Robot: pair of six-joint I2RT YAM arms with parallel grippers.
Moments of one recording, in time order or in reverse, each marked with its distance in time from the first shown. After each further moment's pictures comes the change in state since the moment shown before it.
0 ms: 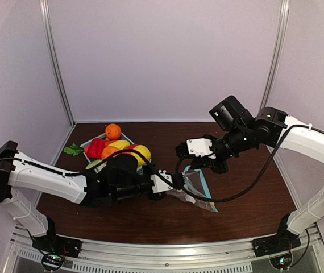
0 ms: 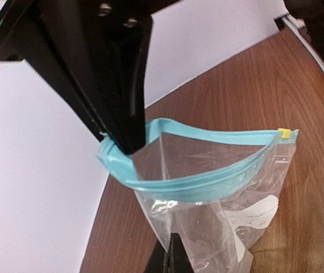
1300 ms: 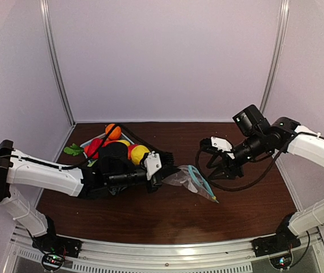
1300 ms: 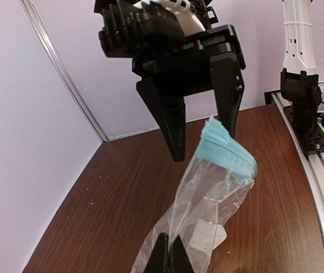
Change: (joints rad) left arm 0.116 -0.034 0.009 0.079 0.315 -0.345; right arm -0.231 -0.155 -0.241 0.081 -0.225 0.157
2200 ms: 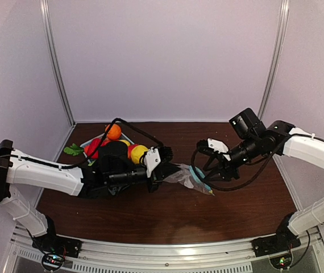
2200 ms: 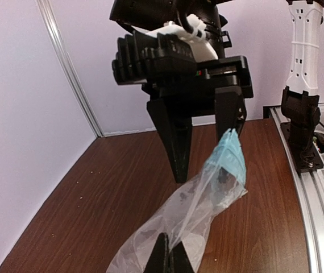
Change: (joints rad) left arm 0.005 0.000 0.010 0.000 0.008 -0.111; right arm 0.009 0.026 -0.037 0.060 -0.057 0.042
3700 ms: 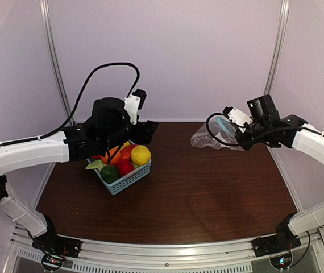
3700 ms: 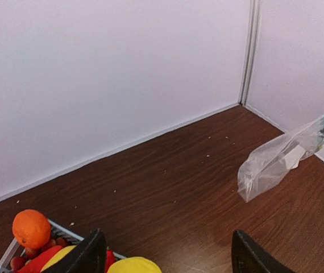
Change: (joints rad) left arm 0.134 -0.047 0.348 -0.525 -0.572 -0.386; right arm -0.167 -0.054 0.018 0.167 0.815 0.175
